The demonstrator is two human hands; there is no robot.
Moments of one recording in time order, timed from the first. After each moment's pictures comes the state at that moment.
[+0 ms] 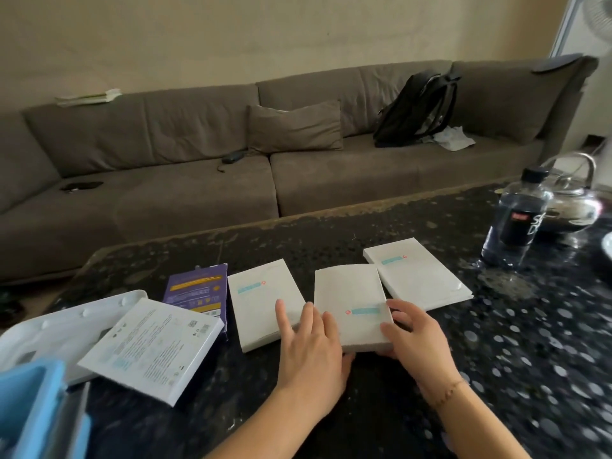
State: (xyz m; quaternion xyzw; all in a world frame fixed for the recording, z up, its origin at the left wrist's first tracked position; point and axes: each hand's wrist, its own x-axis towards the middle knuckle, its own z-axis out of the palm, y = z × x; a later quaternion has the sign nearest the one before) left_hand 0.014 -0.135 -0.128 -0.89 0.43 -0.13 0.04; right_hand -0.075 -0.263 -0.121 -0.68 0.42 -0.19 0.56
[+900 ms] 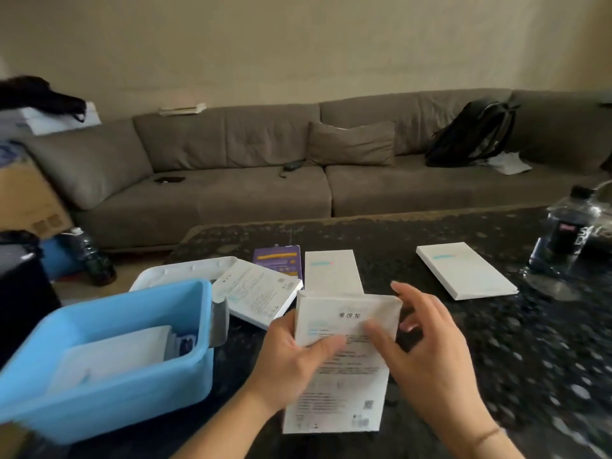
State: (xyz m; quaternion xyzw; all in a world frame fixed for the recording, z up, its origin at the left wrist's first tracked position) left_hand -0.029 0.051 -0.070 -0.66 0.34 0.16 -0.65; right_hand -0.140 -0.100 -0.054 -0.86 0.22 -0.33 0.33
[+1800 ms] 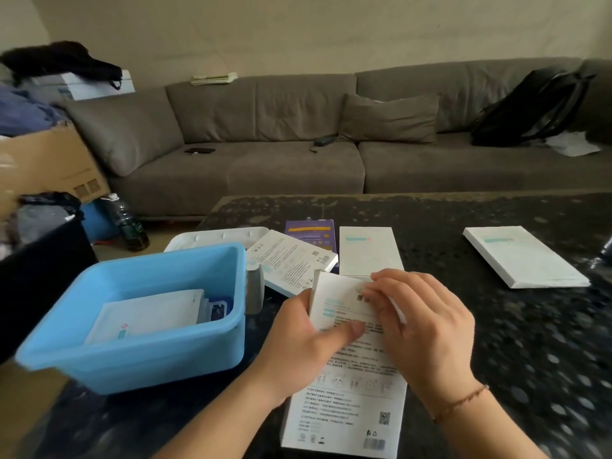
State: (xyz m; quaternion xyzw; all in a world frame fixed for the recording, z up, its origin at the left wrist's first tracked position) left_hand -0.021 0.086 -0.072 -0.70 0.27 0.20 -0.63; right_hand -0.080 -0.078 -0.090 -0.83 -0.01 -0.54 0.13
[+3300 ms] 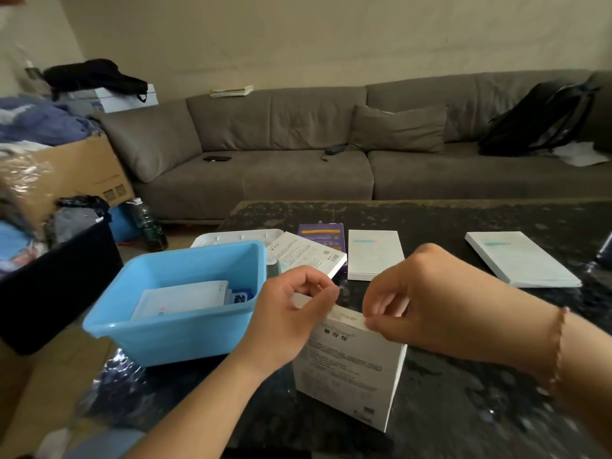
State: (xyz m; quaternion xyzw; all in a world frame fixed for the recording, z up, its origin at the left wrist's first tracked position) left_hand -0.041 0.116 -0.039 -0.77 0.32 -0.02 -0.55; right_hand -0.138 -0.055 0.043 -0.98 -0.14 -0.05 0.17
